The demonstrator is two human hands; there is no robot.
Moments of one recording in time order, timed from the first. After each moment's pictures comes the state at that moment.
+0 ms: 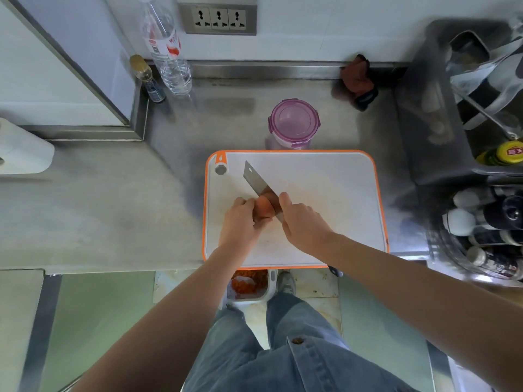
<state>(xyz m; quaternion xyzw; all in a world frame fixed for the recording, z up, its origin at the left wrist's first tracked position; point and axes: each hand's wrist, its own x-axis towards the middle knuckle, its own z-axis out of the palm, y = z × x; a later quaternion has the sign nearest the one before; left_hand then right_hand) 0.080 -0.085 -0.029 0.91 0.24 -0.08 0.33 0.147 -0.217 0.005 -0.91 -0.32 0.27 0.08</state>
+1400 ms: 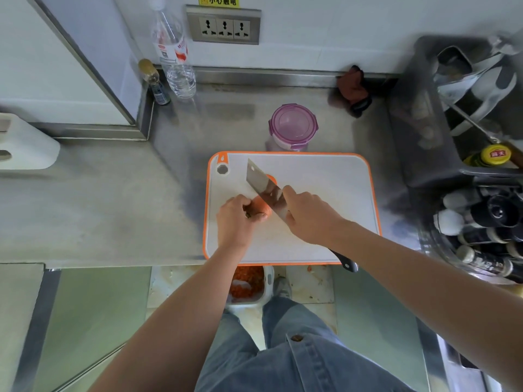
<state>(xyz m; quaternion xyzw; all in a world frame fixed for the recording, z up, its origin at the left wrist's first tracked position) 0.070 -0.086 -0.023 0.86 0.32 0.01 0.39 0.147 -0.217 0.066 -0.90 -0.34 0.28 0.04</state>
